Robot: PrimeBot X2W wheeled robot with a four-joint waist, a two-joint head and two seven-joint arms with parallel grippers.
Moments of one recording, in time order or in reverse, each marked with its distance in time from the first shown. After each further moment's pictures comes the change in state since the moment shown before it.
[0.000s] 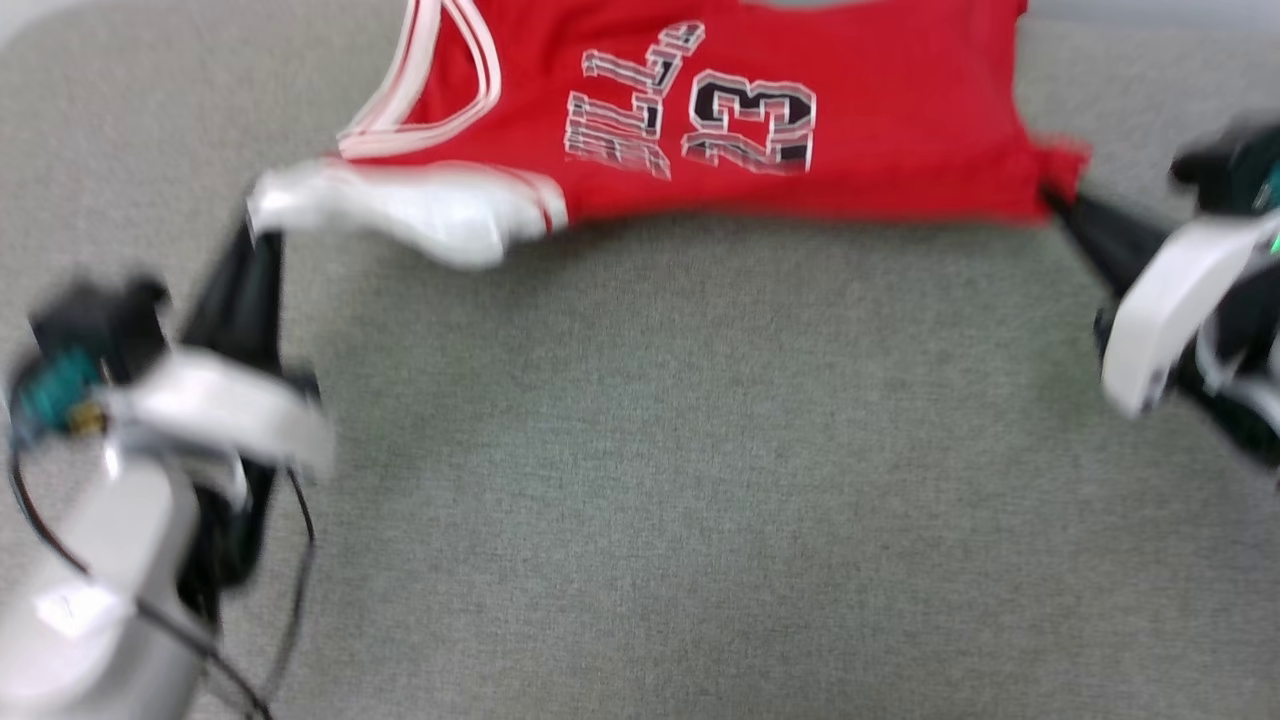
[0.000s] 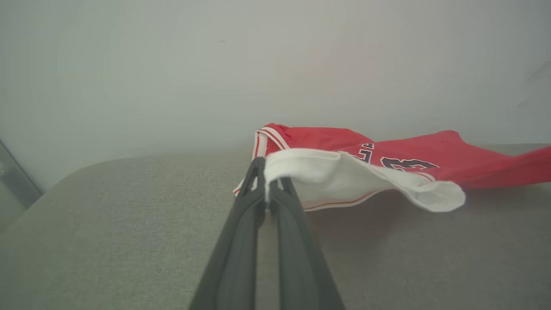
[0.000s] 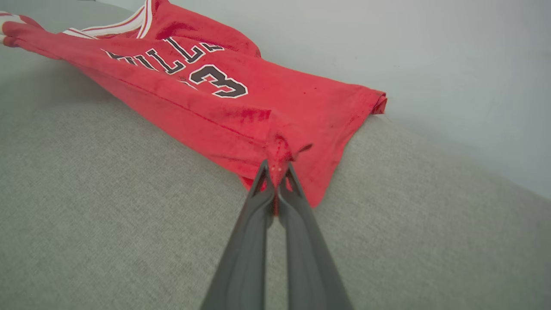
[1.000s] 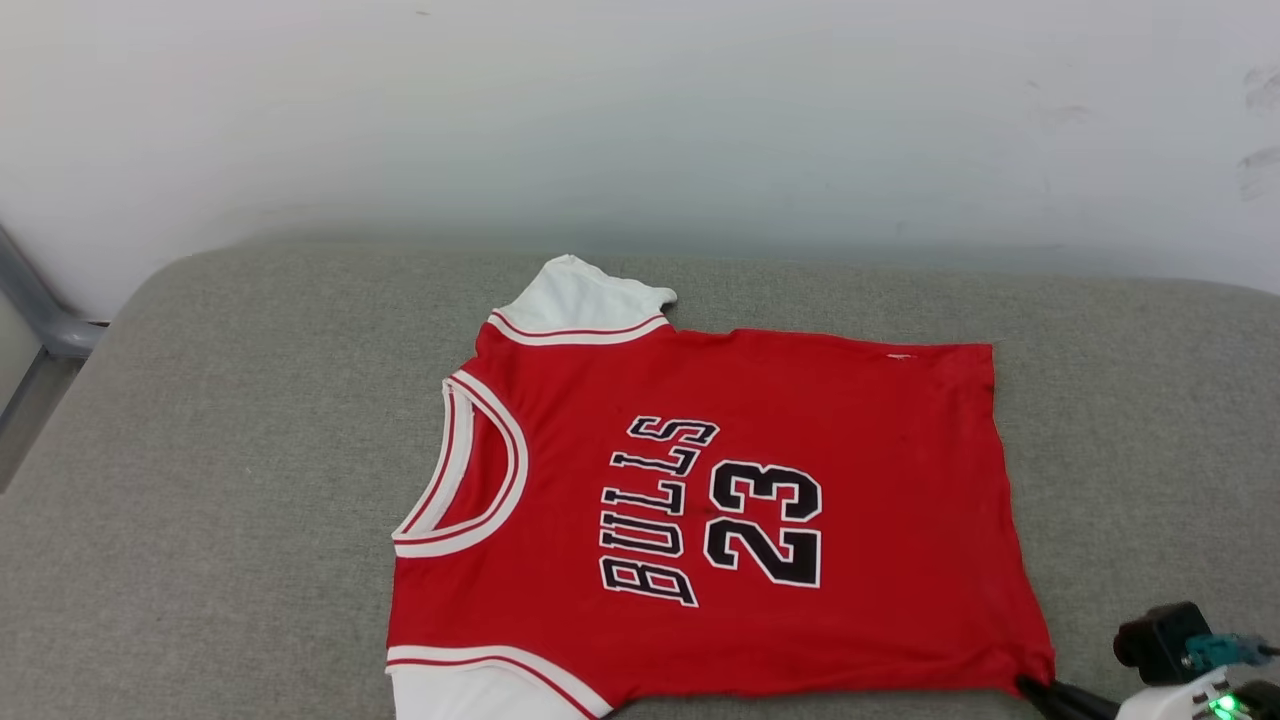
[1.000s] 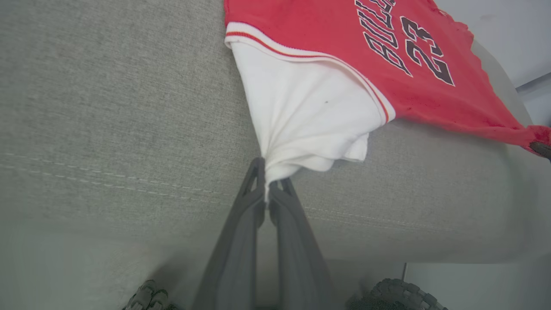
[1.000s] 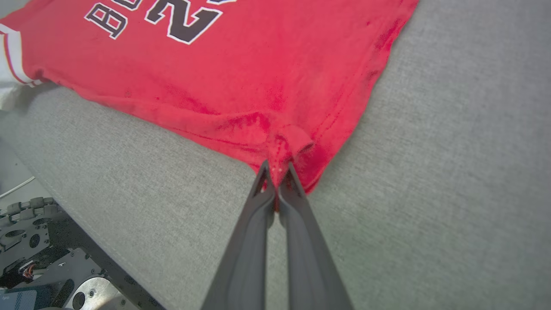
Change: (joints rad) left arm 0.848 0.018 -0.081 -0.238 -0.298 0.058 0.136; right arm 0.722 -0.032 -0.095 -0.150 0.007 0.000 0.031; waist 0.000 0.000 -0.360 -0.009
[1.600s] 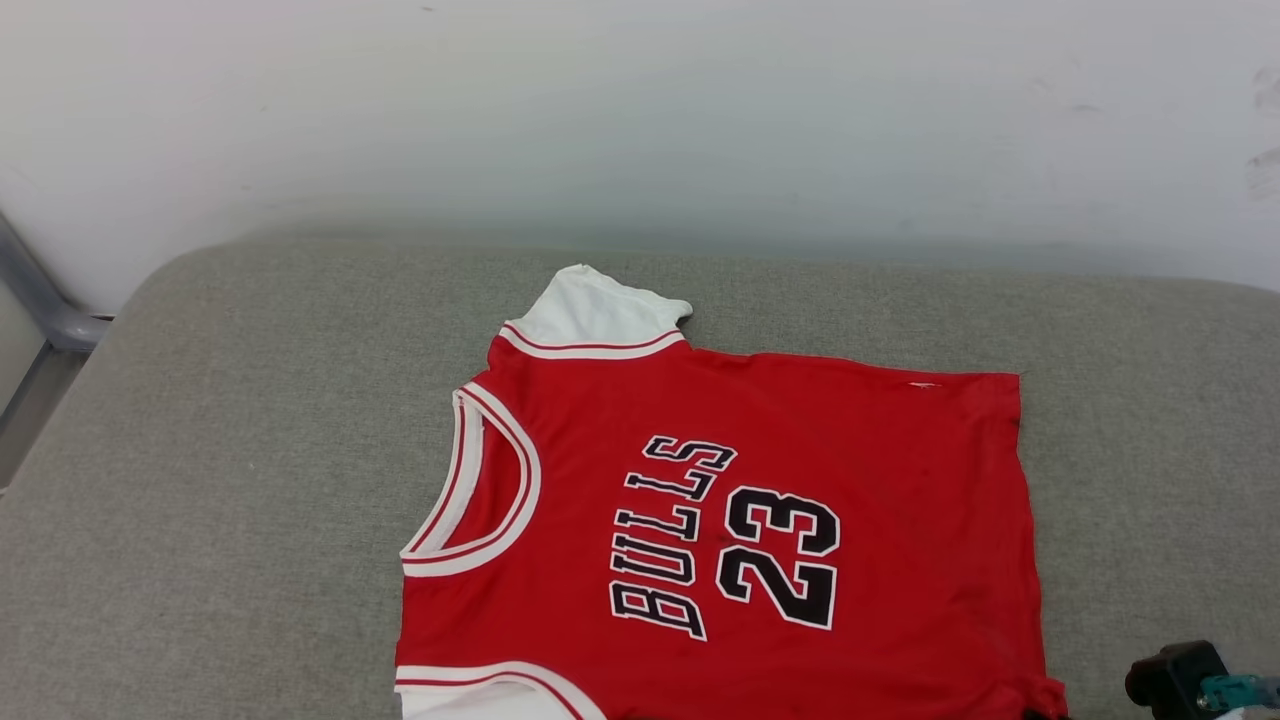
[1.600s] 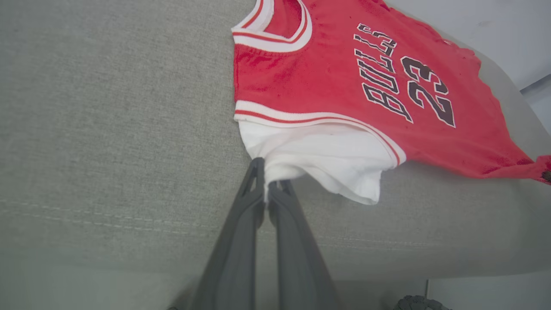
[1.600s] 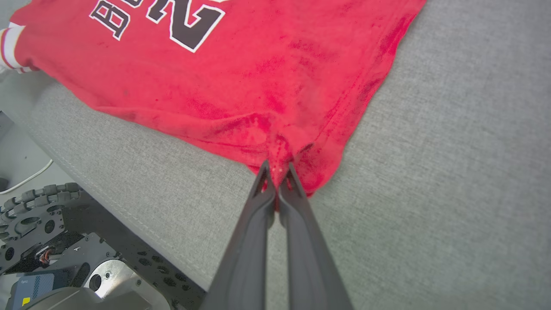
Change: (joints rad) left arm 0.007 0.056 0.021 -0.093 0.029 0.040 0.013; right arm 0.216 0.013 -0.192 -0.162 -0.078 0.000 0.081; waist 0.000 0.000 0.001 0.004
